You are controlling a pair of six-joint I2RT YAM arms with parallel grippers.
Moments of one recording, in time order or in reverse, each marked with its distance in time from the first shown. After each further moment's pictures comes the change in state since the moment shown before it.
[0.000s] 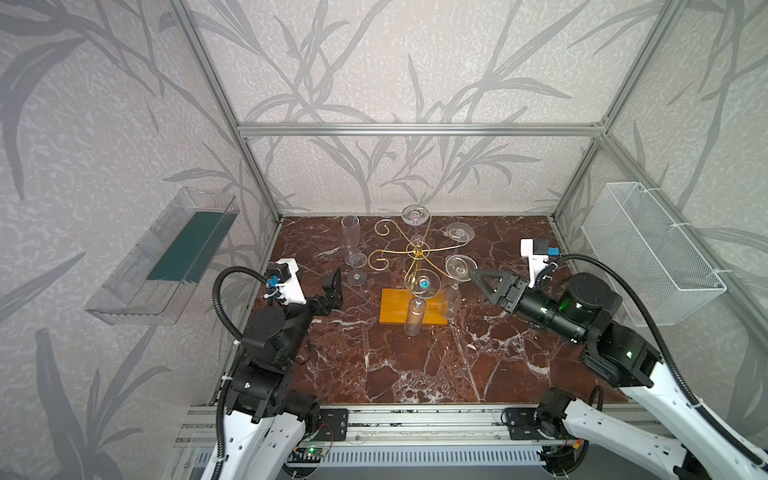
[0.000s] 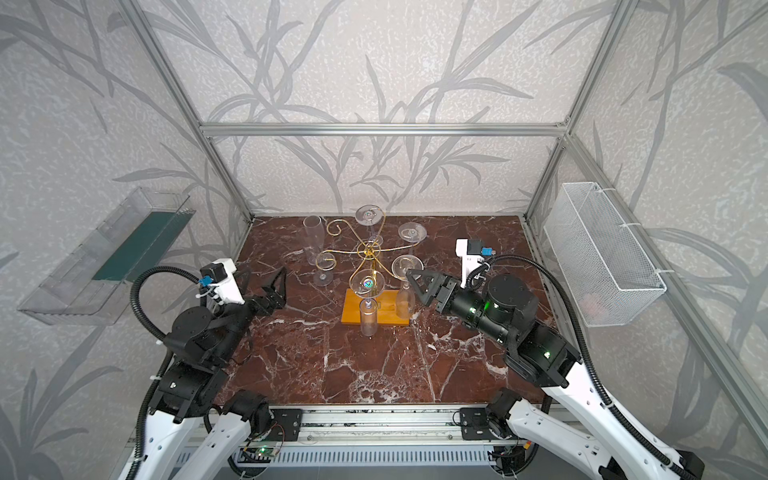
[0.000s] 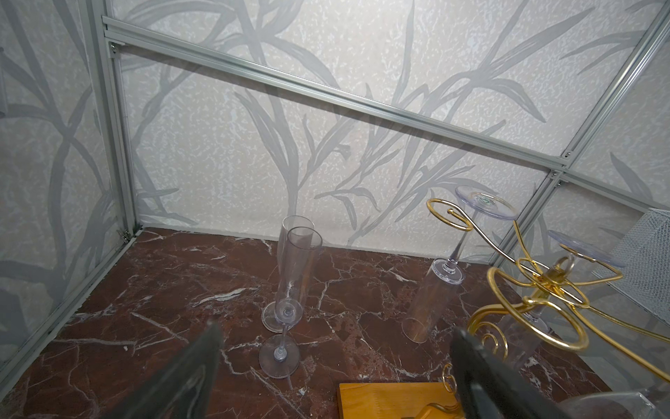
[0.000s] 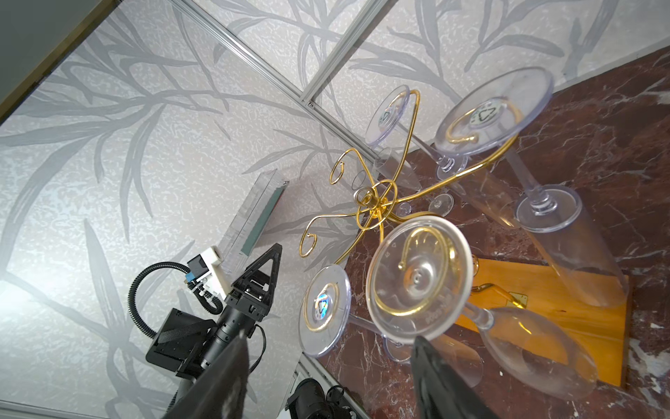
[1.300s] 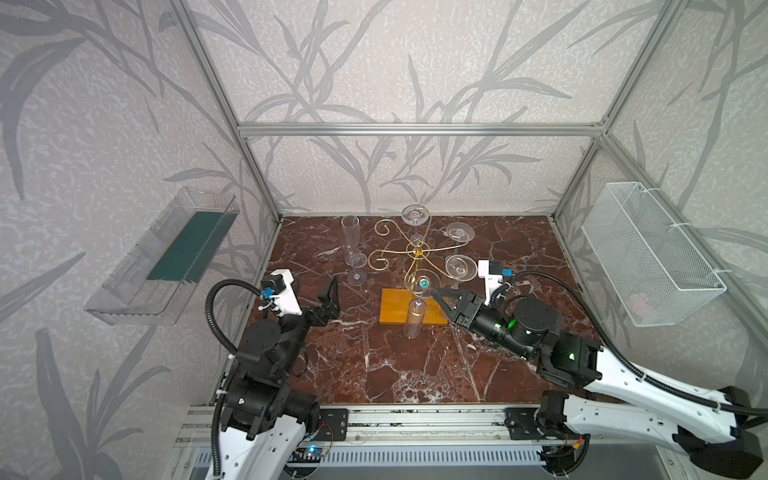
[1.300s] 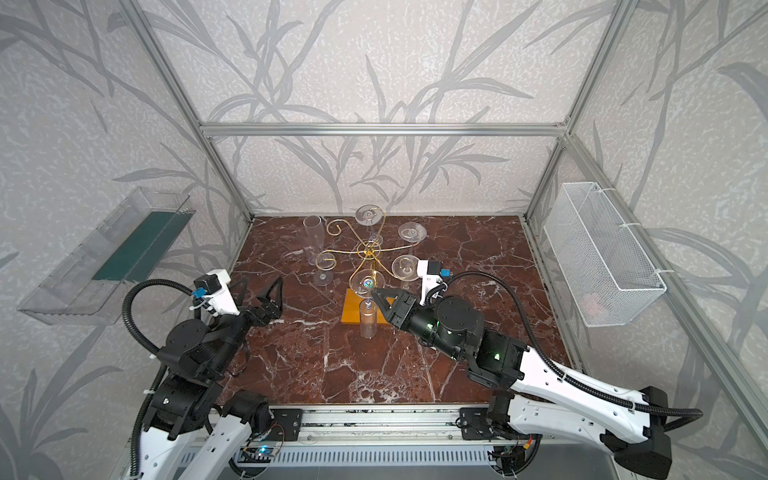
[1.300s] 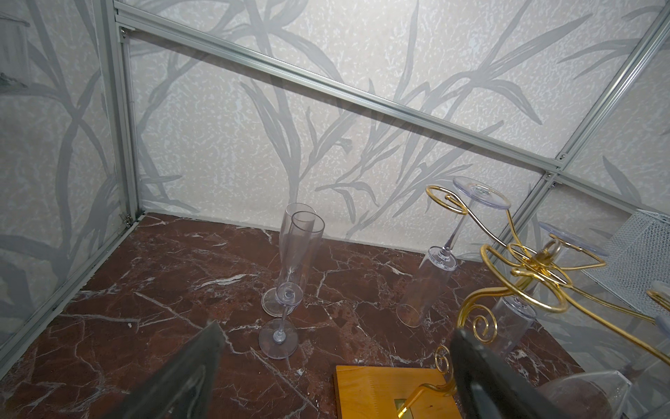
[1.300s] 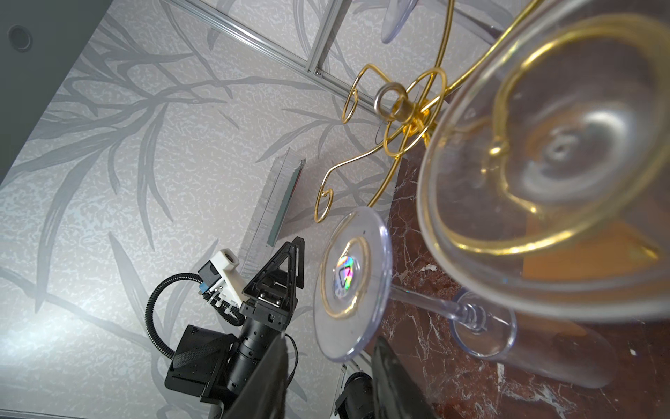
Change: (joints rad) left arm 0.000 -0.099 -0.023 -0.082 -0.001 -0.029; right arm 0.343 0.133 -0.168 0.330 0.320 0.218
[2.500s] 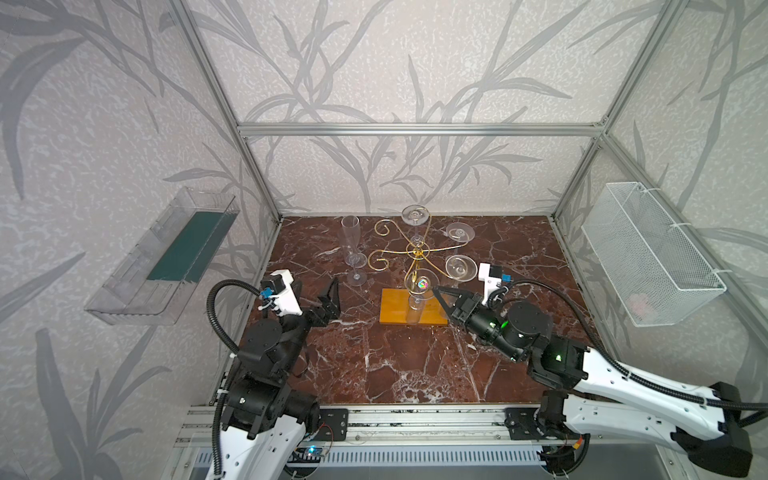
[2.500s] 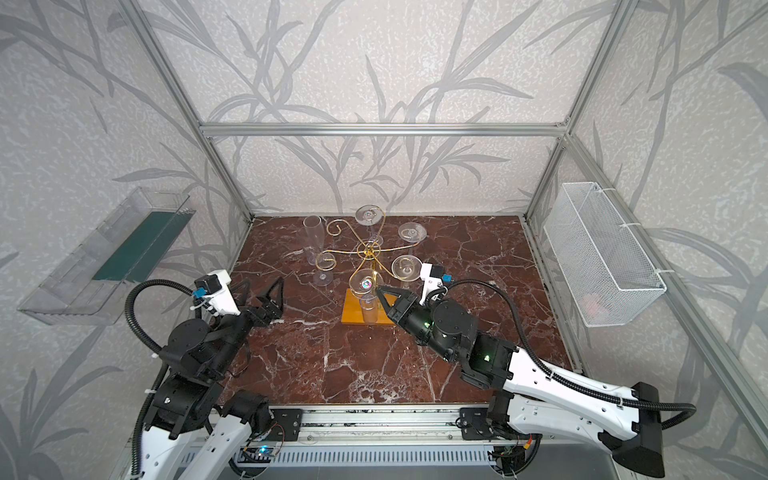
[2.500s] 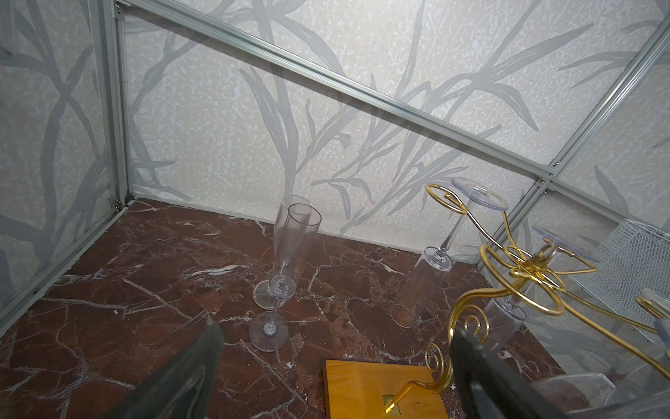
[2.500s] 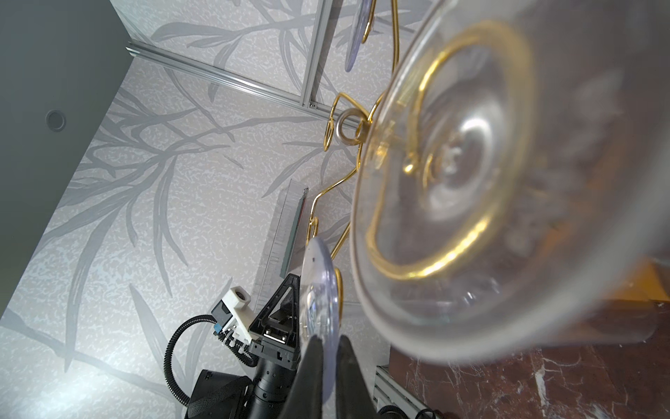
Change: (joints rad) left arm 0.000 0.000 -0.007 0.000 0.008 -0.056; right arm 0.000 0.022 -0.076 0.142 0.076 0.143
